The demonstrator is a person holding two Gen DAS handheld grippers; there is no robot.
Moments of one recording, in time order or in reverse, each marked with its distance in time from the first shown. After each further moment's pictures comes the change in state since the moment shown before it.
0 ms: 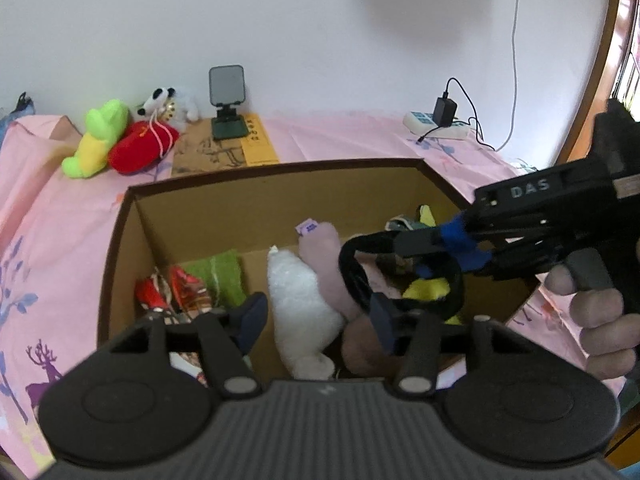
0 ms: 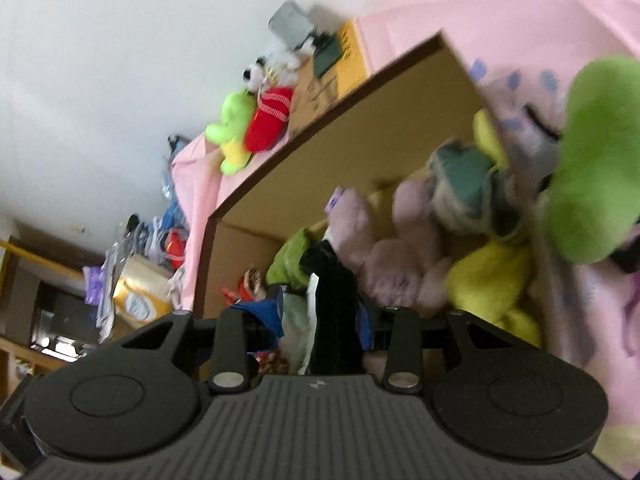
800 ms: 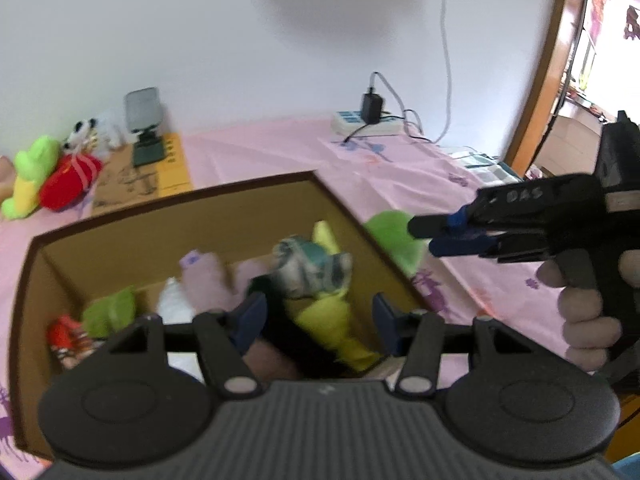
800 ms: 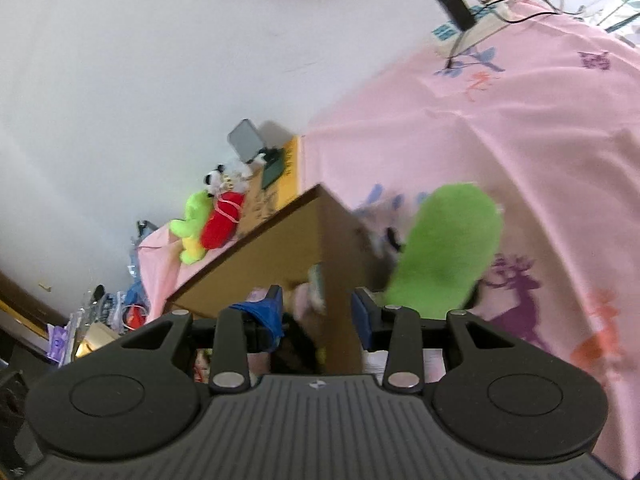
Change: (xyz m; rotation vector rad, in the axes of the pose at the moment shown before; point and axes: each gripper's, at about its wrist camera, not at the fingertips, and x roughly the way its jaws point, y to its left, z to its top) left arm 0.018 -0.089 0.022 0.101 0.000 -0.115; right arm -0.093 -0.054 0.002 -0.019 -0.268 -0.130
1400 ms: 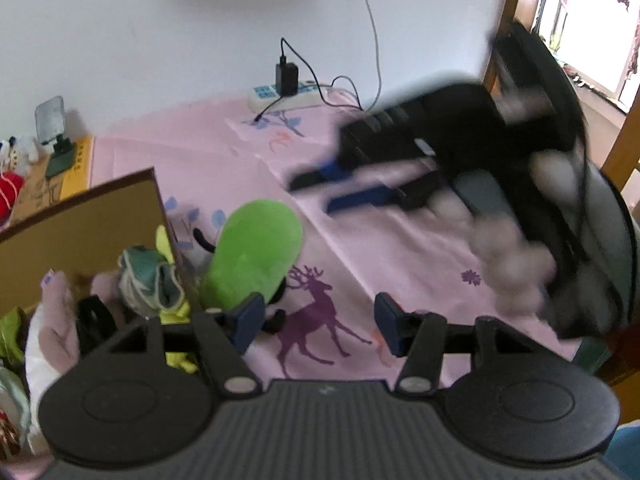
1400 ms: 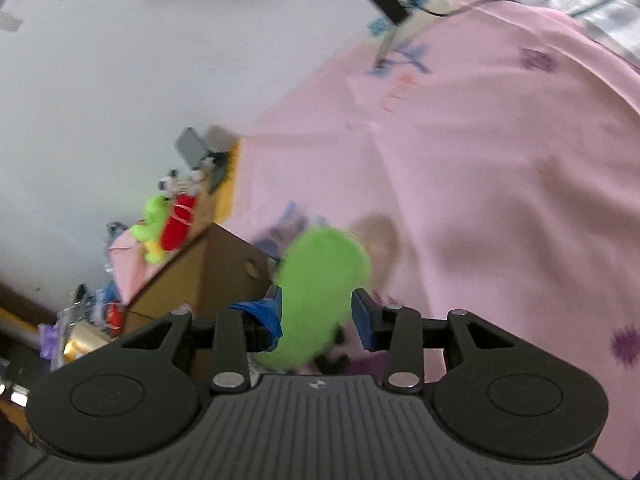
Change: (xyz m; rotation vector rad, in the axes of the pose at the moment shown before) left arm 0.068 -0.126 0.011 0.070 0.088 -0.047; right arm -0.007 -0.078 0.067 0.018 0.109 0.042
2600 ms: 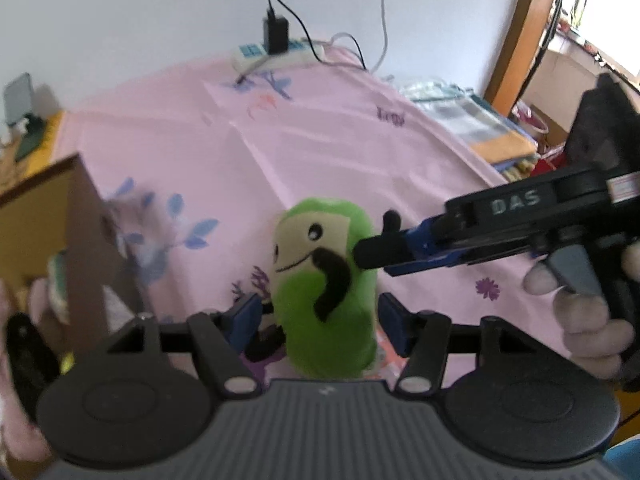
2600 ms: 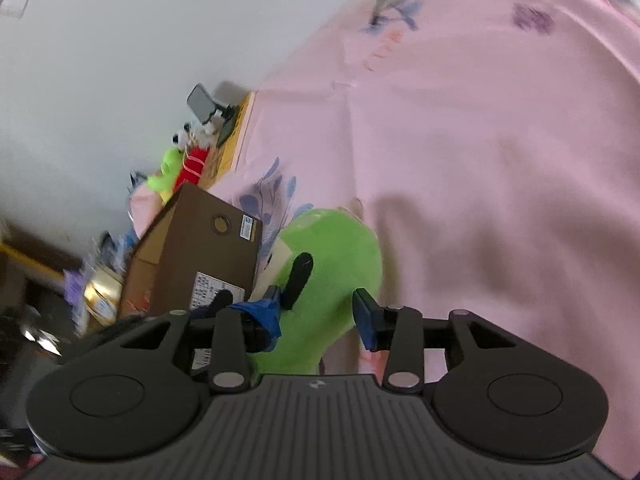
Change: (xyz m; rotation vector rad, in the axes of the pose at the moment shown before) left arm 0.089 -0.023 0.025 -0.014 0.122 0.016; right arm -0.009 -0.095 0.000 0.020 0.152 0.087
